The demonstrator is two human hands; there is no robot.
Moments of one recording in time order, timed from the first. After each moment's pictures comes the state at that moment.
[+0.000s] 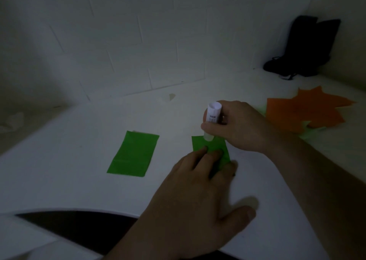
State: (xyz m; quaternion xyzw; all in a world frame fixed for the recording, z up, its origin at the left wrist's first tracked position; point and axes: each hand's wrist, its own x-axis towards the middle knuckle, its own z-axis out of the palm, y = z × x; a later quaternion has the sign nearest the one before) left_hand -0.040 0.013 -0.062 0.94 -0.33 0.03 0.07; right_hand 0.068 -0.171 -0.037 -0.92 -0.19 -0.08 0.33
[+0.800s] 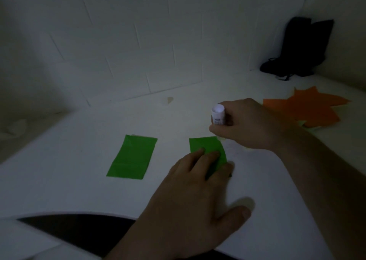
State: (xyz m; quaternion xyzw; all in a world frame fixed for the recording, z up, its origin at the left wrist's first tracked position) left_hand -0.041 0.013 -0.063 0.94 -0.33 0.04 0.07; right_hand 0.062 -0.190 -0.026 -0.94 -0.20 -0.10 0.25
